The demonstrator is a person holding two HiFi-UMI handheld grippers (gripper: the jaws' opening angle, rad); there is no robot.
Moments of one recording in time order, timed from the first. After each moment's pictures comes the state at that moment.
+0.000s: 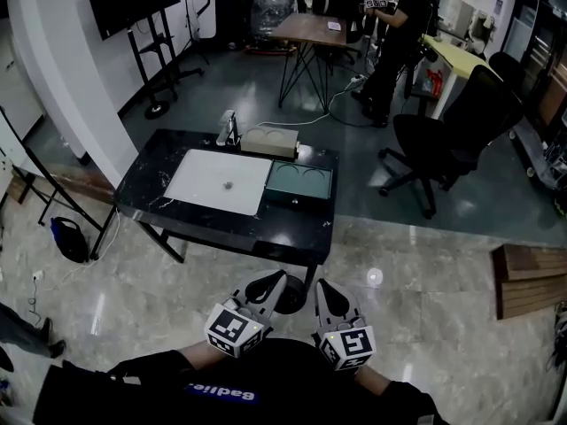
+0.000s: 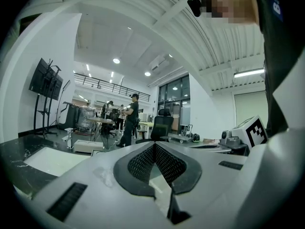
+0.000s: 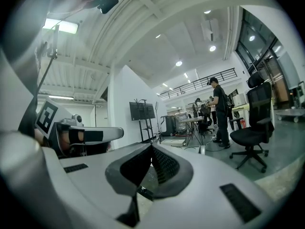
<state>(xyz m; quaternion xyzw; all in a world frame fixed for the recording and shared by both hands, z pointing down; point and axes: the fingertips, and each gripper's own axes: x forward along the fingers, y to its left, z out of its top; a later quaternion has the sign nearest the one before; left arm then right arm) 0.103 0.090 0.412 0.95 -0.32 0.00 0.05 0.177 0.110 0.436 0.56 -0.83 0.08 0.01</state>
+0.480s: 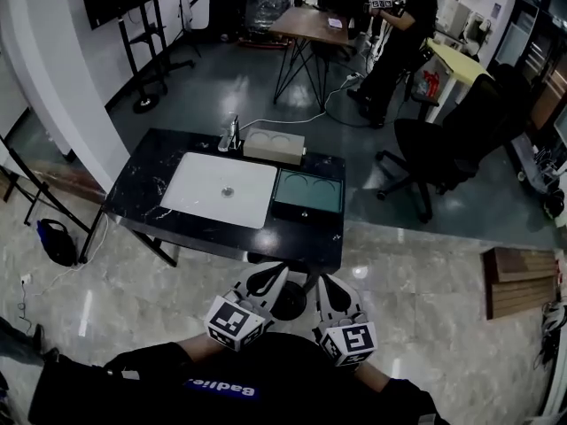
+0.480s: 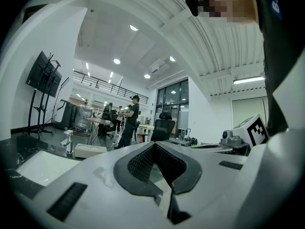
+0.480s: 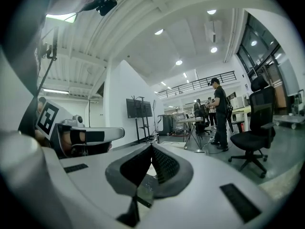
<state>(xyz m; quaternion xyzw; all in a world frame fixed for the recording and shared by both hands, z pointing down) 0.057 0.001 0.408 0.95 -0.30 -0.02 0.06 0.131 0.026 0.425 0.58 -0.81 0.07 0.03</state>
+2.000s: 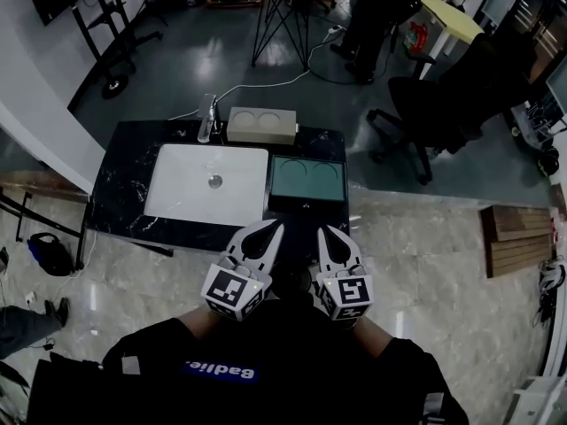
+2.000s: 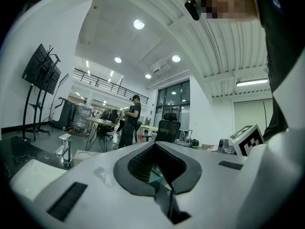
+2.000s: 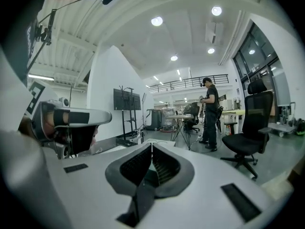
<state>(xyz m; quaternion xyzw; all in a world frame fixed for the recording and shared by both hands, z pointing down) 0.051 -0.147 0.404 0.95 -0.29 -0.03 0.07 0.141 -0.131 0.453 0.64 -0.76 0.07 0.08</state>
